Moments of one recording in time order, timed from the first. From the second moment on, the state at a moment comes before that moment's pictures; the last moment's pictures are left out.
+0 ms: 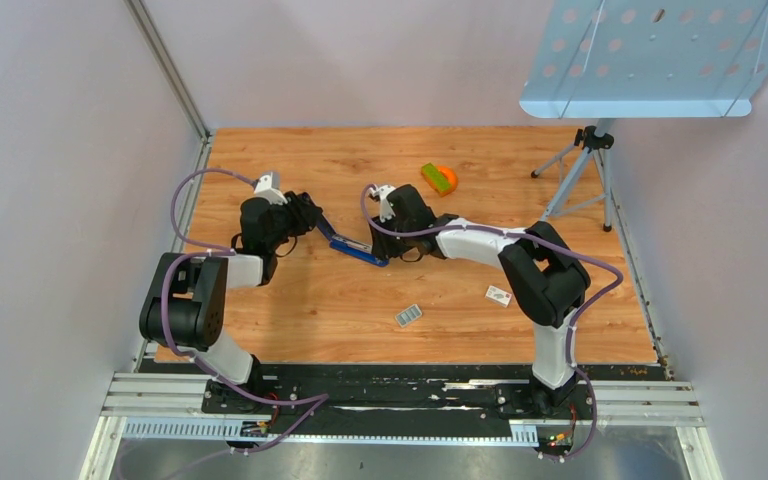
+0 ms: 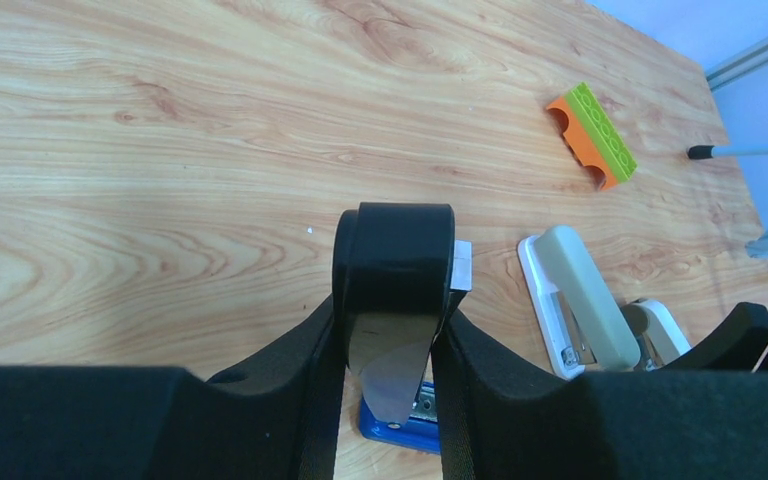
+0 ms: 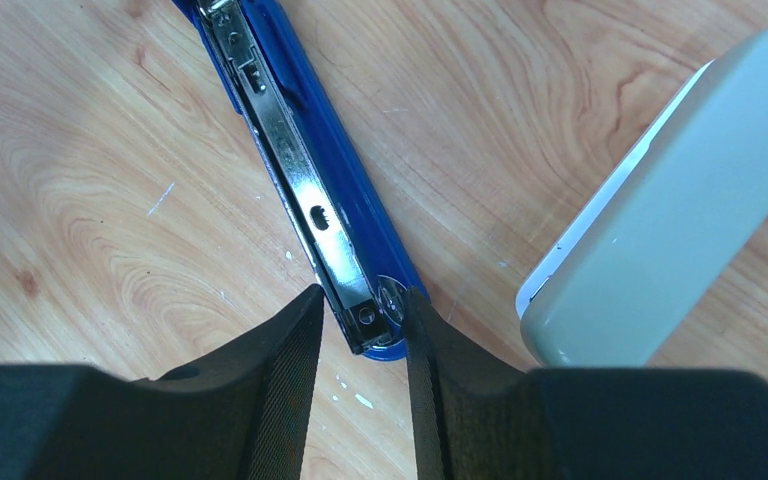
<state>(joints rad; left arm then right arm) -0.09 1.60 0.57 0.76 0.28 -0.51 0.72 1.93 1.24 -0.06 -0.21 0.20</state>
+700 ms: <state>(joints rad) -0.10 1.54 0.53 0.78 0.27 -0.46 0.71 1.86 1.27 -0.07 -0.21 0.21</state>
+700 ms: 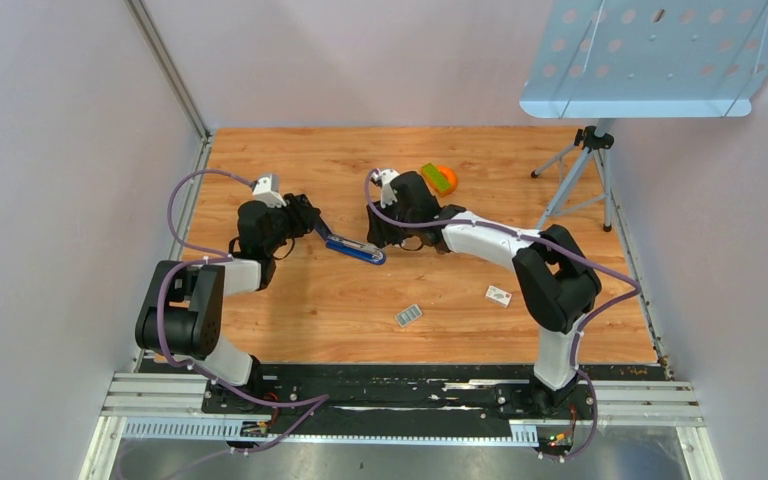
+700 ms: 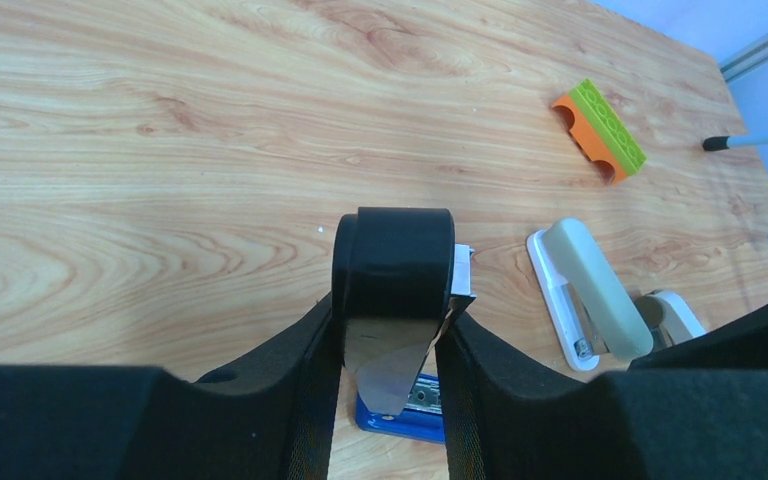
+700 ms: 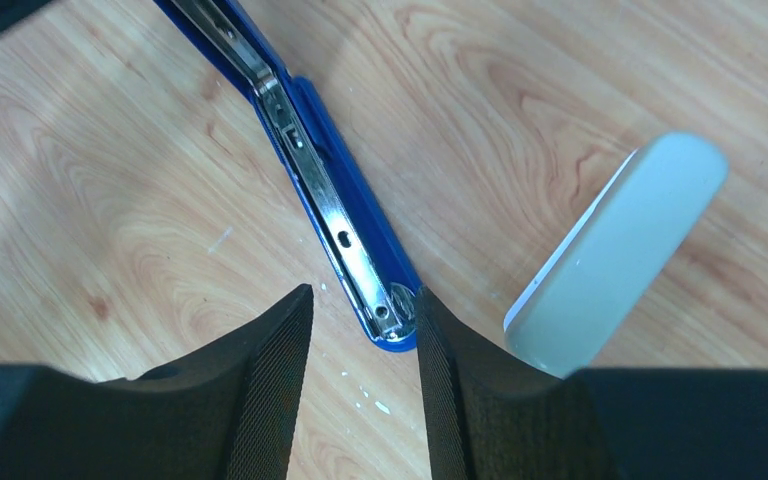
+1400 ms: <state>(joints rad) -0.10 1.54 0.53 0.78 0.26 -0.45 0.71 1.98 1.32 -0.11 -0.23 0.22</state>
